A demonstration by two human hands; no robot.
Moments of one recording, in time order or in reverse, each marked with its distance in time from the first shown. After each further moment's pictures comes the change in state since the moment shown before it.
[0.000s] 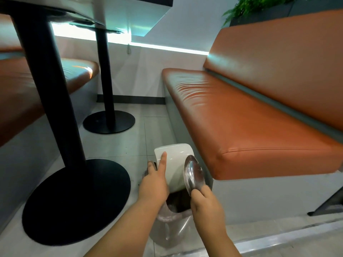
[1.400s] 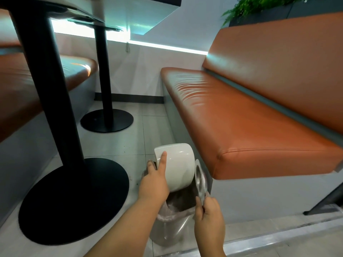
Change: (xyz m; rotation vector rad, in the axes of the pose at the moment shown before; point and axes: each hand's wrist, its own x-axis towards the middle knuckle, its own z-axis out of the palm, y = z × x) left_hand 0.001 0.001 0.001 0.005 -0.006 -0.001; right_hand -0.024 0.002 0.025 0.358 0.275 0.370
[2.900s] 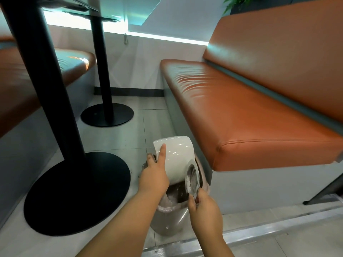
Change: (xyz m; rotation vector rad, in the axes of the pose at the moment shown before) left_hand -0.001 0.002 -0.001 0.008 -0.012 -0.016; right_hand -0.002 -0.011 -0.007 -0.154 -0.258 0.100
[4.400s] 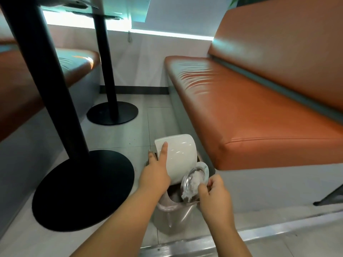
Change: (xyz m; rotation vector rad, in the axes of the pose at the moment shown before) left_hand -0.001 0.002 -0.006 0.028 -0.036 0.012; right_hand 0.020 -0.010 -0.030 0.290 0.035 0.069
